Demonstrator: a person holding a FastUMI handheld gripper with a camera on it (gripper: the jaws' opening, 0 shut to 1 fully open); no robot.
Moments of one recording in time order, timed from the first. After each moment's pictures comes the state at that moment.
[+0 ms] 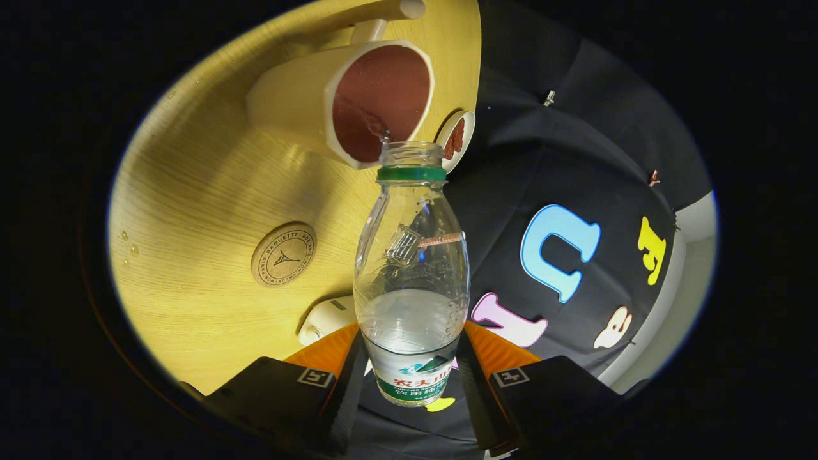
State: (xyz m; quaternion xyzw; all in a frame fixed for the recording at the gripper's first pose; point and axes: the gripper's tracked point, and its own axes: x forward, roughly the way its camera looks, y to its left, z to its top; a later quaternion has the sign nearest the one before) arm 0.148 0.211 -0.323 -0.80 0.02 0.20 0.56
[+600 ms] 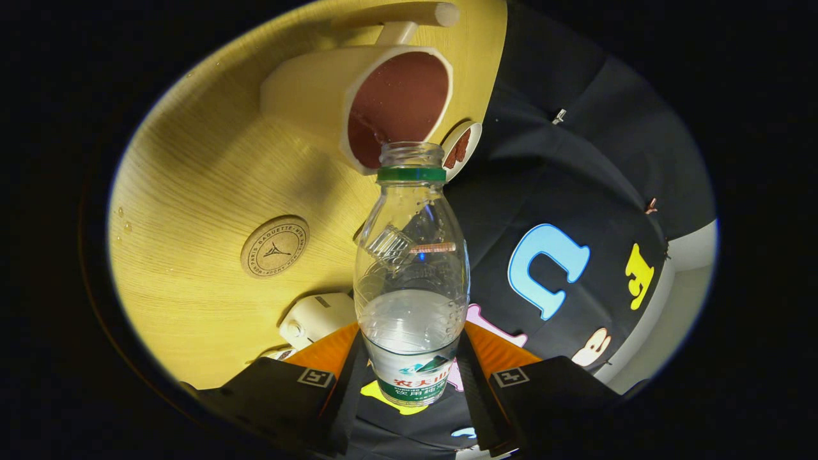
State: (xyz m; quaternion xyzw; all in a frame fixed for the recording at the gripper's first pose) arm 0.145 0.223 -0.314 -0.83 -0.02 0.20 0.52
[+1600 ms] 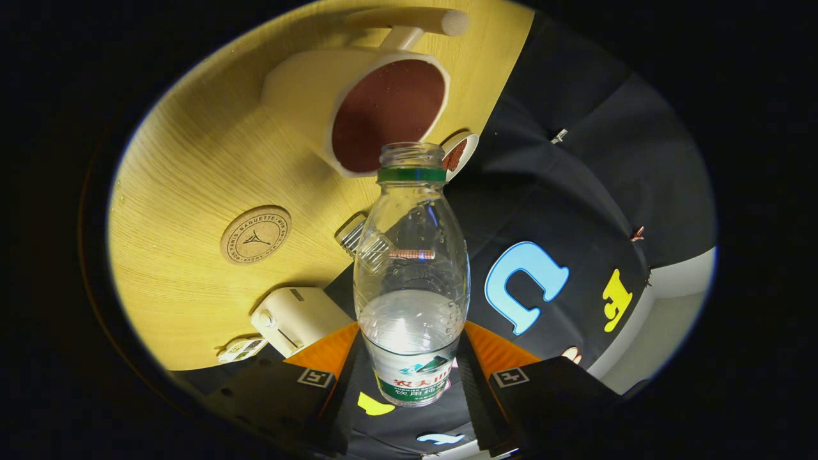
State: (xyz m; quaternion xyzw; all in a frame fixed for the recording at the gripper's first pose) arm 0.146 0.237 -0.297 -0.86 -0.06 0.19 0.48
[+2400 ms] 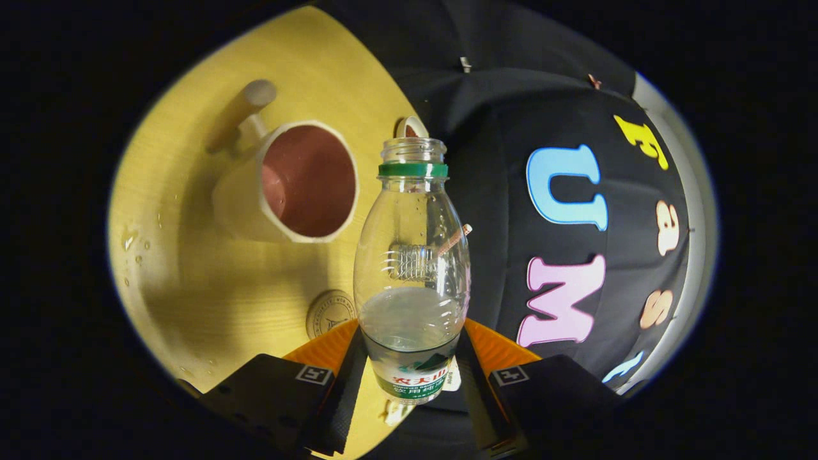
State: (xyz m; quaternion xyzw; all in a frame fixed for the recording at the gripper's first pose) arm 0.124 0.227 -0.349 -0.56 0.09 0.25 0.78
